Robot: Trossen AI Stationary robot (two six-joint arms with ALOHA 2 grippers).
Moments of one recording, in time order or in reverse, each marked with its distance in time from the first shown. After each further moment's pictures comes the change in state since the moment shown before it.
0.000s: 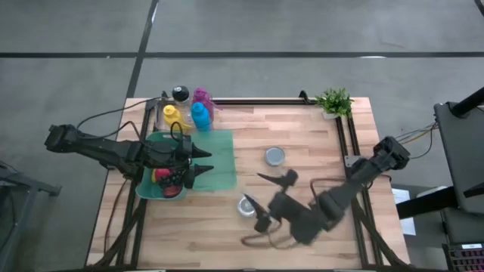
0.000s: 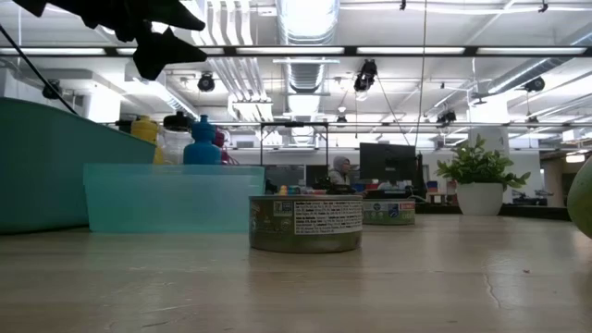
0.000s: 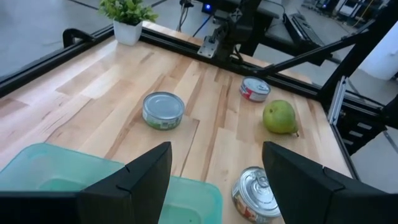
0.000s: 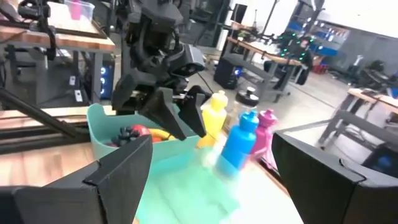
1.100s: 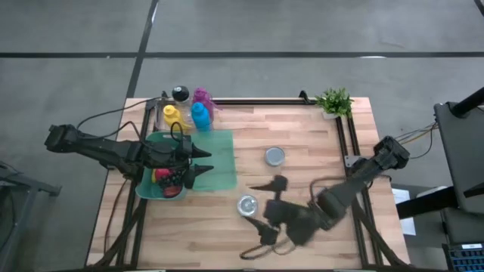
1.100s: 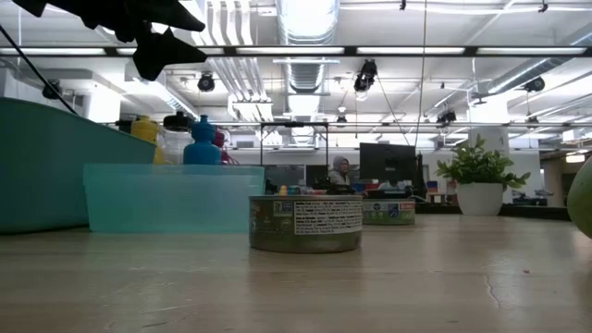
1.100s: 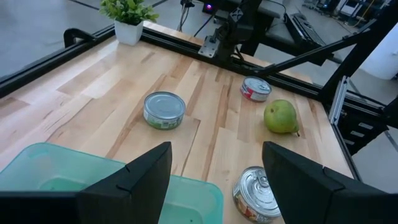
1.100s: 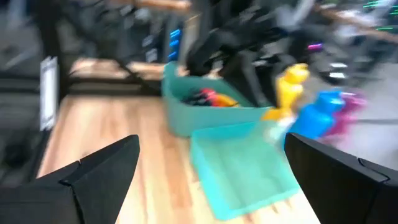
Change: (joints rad) left arm 0.000 0.000 -0.002 0.000 -0.003 0.000; right arm -0.016 0.001 0.065 -0.234 -0.391 0.094
